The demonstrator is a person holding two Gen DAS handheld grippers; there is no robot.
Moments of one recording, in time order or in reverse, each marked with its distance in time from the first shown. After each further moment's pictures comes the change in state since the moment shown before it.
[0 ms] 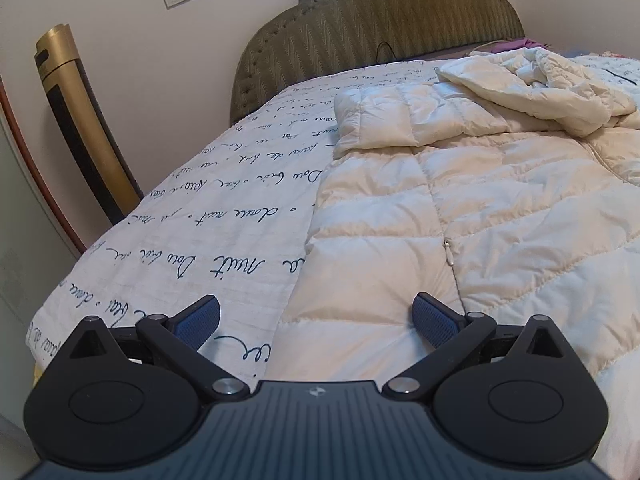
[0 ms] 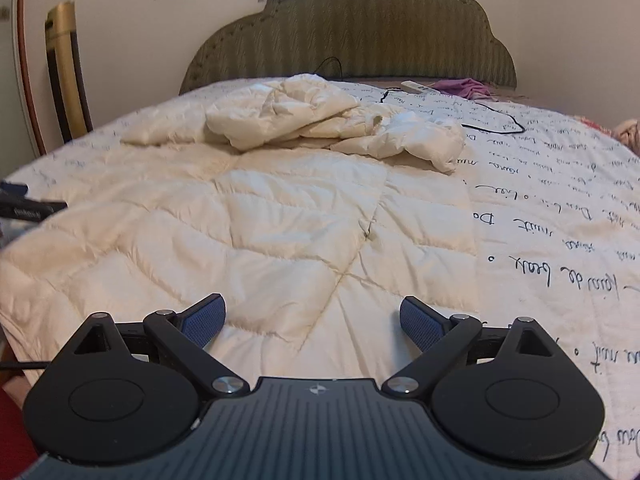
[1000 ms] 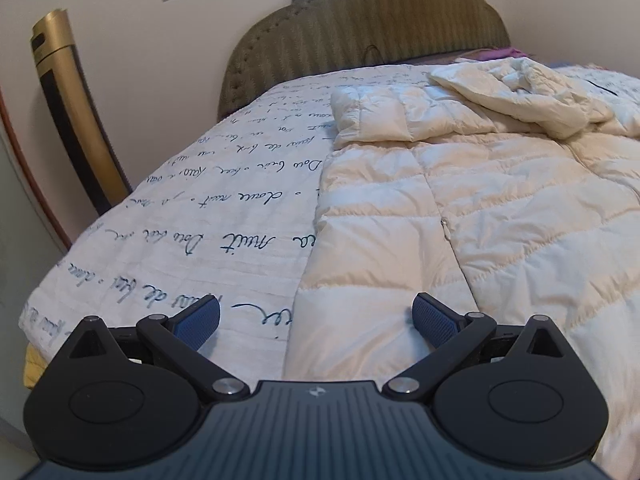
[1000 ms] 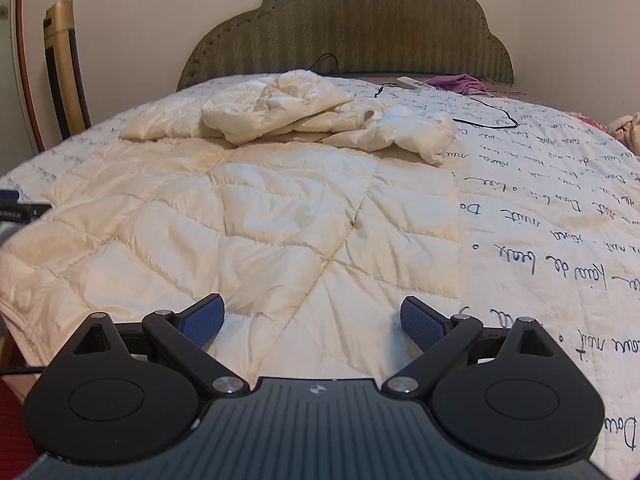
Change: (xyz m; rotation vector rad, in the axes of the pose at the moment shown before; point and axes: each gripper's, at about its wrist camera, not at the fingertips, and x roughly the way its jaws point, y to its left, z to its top) left arm -0.022 0.027 -0.016 0.008 -0.005 -0.092; right arm -0.016 -0.017 -0.005 0.032 0.000 0.022
